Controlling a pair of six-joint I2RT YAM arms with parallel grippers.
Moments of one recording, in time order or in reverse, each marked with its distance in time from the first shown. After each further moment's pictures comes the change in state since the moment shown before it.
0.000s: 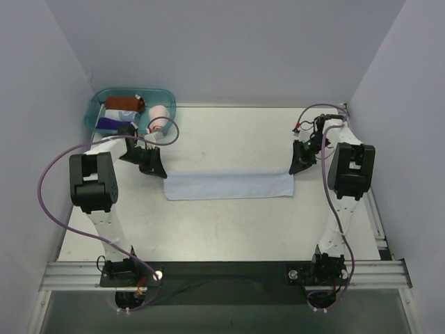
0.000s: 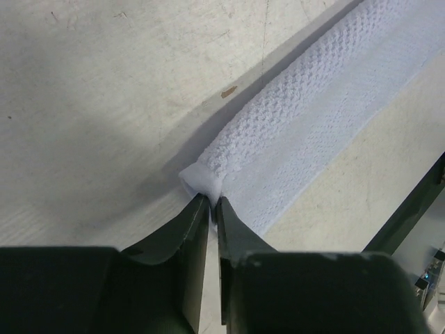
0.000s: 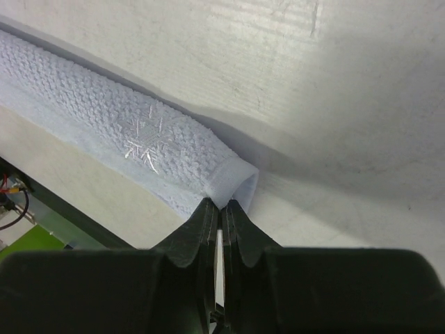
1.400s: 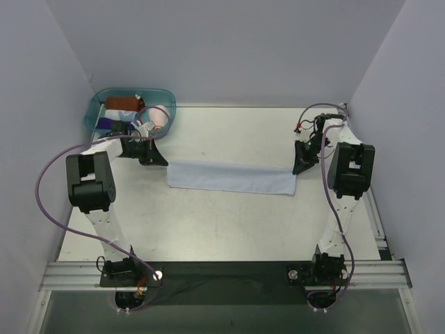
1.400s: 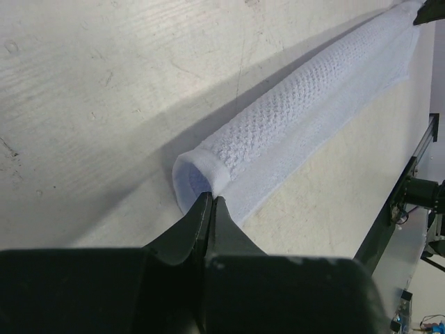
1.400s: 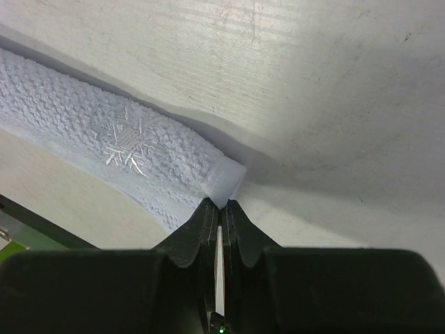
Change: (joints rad) left arm 0.042 0.019 0.006 0.216 0.159 -0.189; right arm 0.005 0.021 0.026 0.015 0.108 0.005
